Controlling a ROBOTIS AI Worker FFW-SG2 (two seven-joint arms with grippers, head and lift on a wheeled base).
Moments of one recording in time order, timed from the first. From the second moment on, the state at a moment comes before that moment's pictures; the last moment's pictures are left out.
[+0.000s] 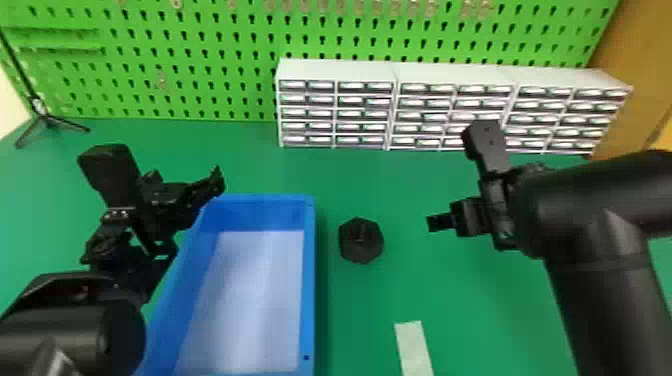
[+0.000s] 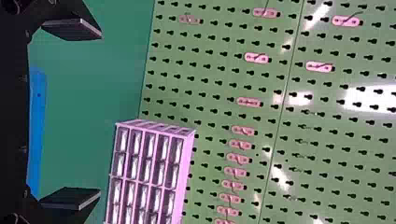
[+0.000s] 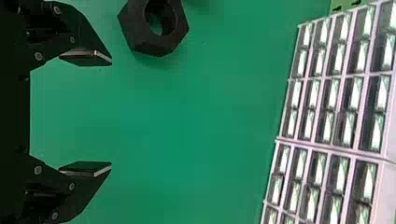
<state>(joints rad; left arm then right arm) -0.04 0.07 0.05 -1.79 0.24 0.33 -0.07 -0.41 -0.14 0.17 -1.89 0.17 1.55 0.36</state>
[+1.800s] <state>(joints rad) -0.05 0.07 0.04 -1.78 0.24 0.33 -0.07 -0.44 -0.11 0.25 -1.80 0.13 1.50 0.36</state>
